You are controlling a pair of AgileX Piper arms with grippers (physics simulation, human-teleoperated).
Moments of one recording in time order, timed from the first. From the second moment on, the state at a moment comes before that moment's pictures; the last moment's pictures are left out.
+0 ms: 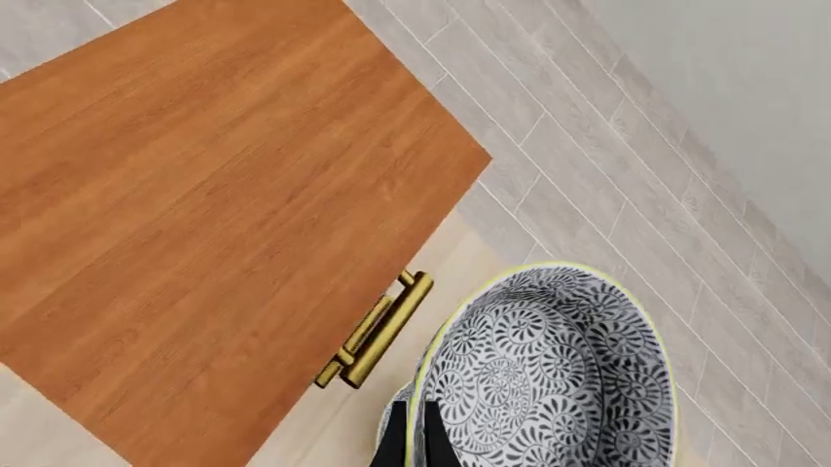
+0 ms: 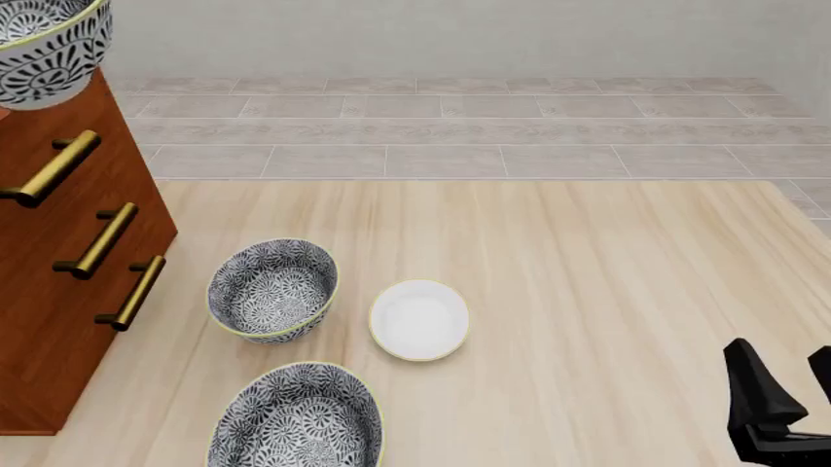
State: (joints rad) left arm 0.29 1.24 -1.75 1.22 -0.58; right arm -0.03 0.04 0.00 0.00 0.11
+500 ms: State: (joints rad) left arm 0.40 1.26 -1.79 1.22 -0.59; right arm -0.03 0.04 0.00 0.00 0.11
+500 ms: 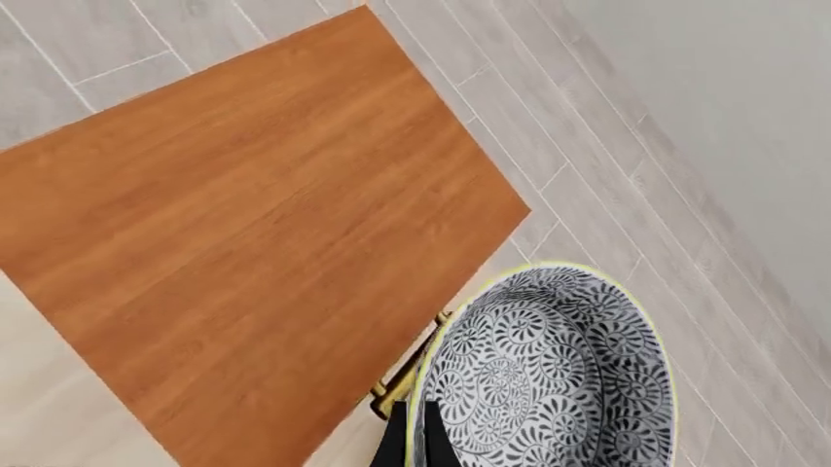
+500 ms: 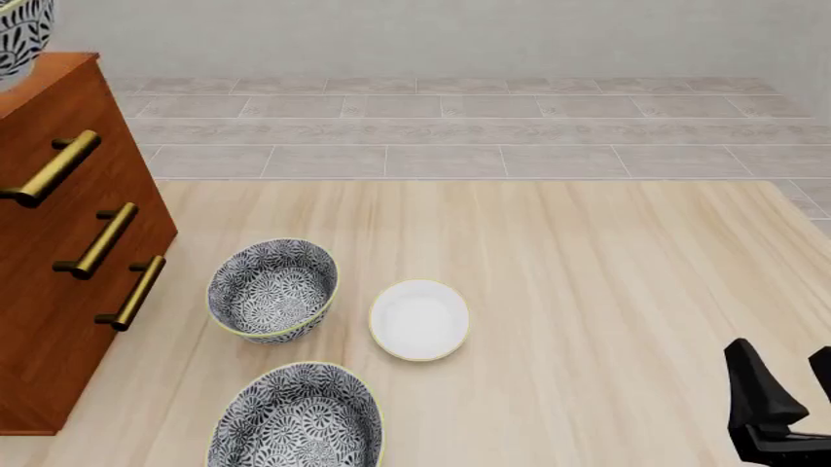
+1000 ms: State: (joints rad) left arm 0.54 1.32 -1.82 1.22 -0.59; right arm -0.03 0.05 0.00 -0.01 0.11
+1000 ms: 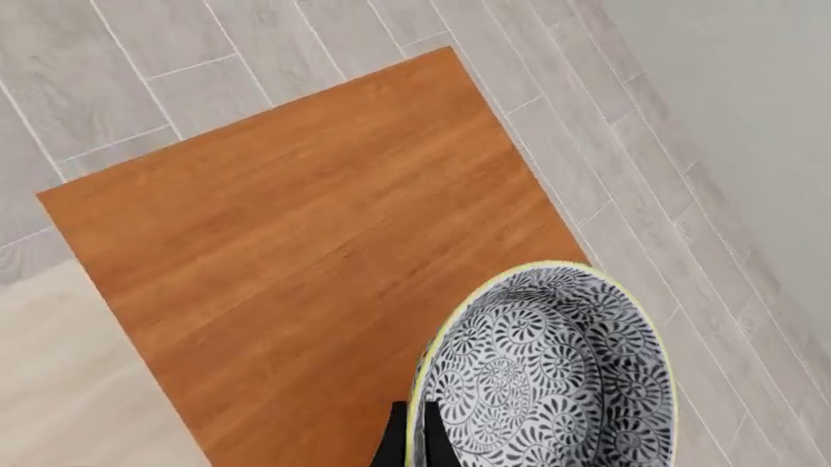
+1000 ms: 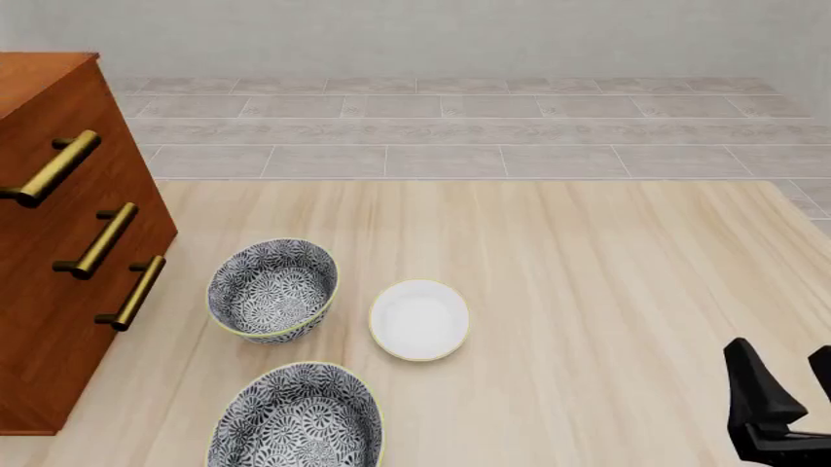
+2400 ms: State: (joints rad) left arm 0.69 1.39 -1.77 1.22 -0.54; right arm -0.04 0.06 0.00 -0.02 0.11
